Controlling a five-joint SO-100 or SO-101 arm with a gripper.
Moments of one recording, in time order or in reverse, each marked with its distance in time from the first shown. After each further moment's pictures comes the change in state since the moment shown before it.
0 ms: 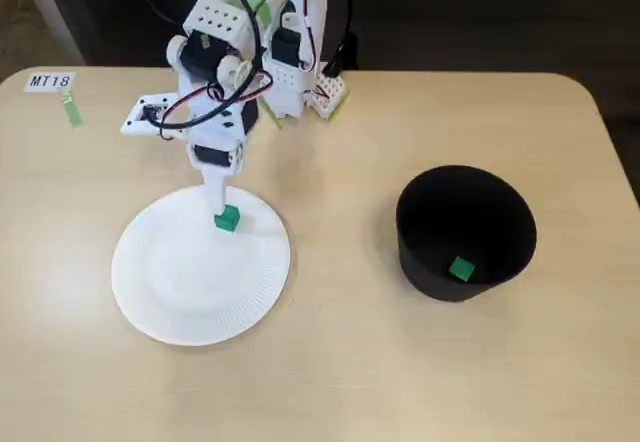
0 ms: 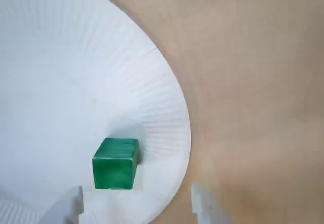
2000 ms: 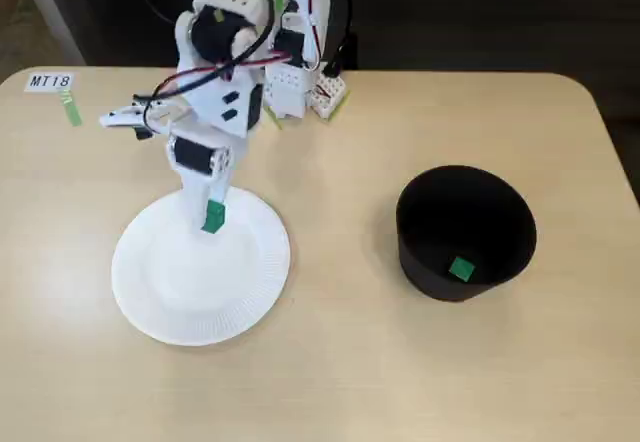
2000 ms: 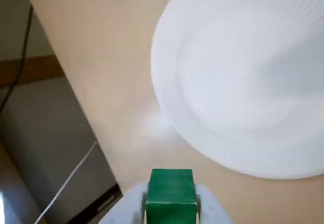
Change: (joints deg) arm -9.3 14.2 -6.9 -17.9 16.3
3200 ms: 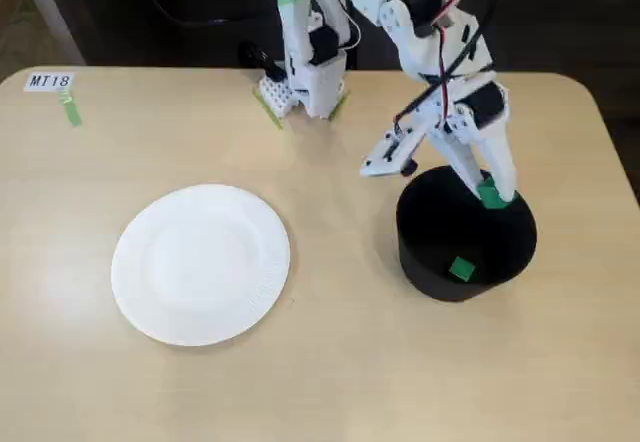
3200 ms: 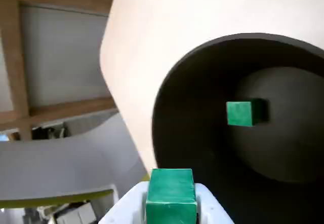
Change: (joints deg) arm -53.2 -6.6 2.7 -17.8 -9.2
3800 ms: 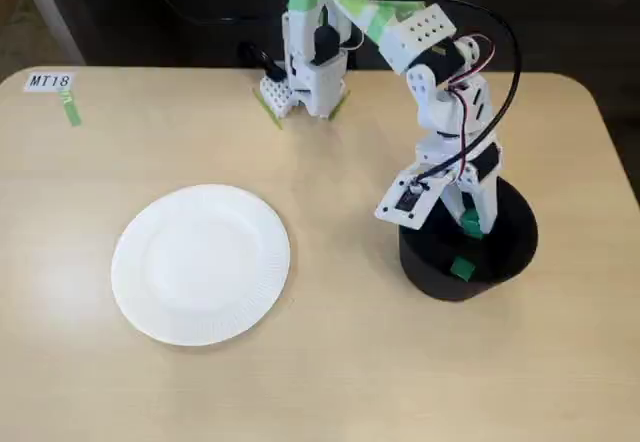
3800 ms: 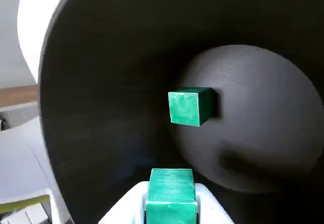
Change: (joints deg) arm -3.3 -15.2 -0.4 -2.6 -2.5
